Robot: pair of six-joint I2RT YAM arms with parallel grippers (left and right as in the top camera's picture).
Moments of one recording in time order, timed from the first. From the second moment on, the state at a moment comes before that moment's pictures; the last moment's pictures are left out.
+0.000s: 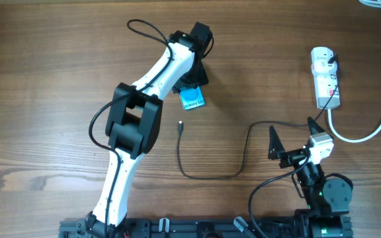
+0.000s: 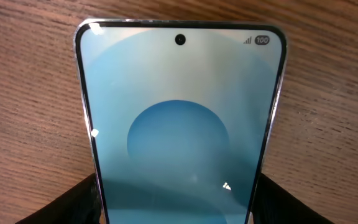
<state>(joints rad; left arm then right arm) -0.48 2.44 2.04 -1.12 -0.04 -0.76 0.02 0.01 0.01 0.02 -0.21 0.04</state>
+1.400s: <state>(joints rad) -0.21 2.19 2.03 -1.19 0.49 -0.78 0.02 0.01 0.01 0.02 -0.21 0.04</state>
